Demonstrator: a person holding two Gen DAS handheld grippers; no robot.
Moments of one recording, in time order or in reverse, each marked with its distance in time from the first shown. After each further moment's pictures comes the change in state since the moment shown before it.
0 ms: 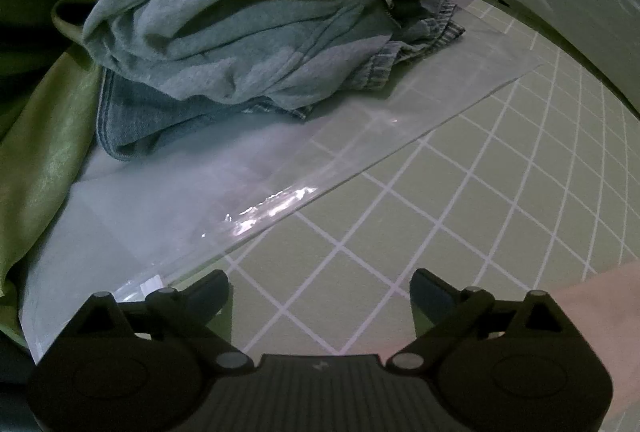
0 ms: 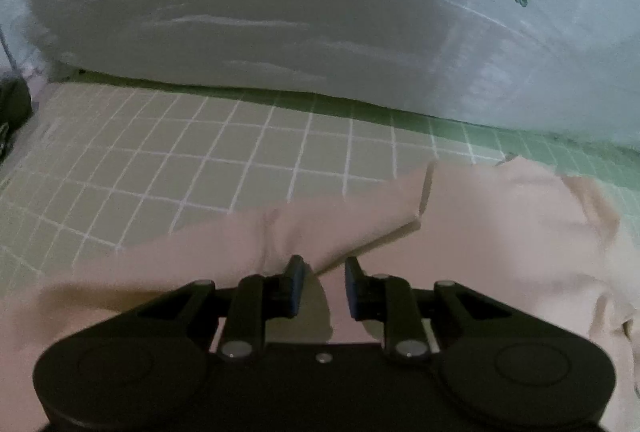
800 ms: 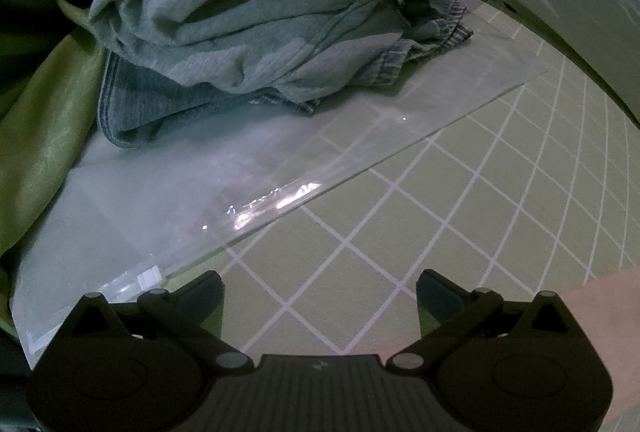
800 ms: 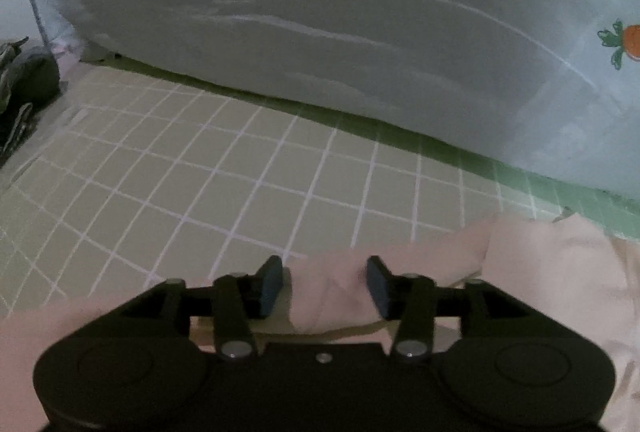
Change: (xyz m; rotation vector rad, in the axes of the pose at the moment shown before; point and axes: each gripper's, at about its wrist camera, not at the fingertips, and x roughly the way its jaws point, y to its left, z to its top) left arm 0.004 0.008 -0.001 -0.033 0.007 -0.024; right arm 0.028 0.031 0.028 -0.132 -0.012 0.080
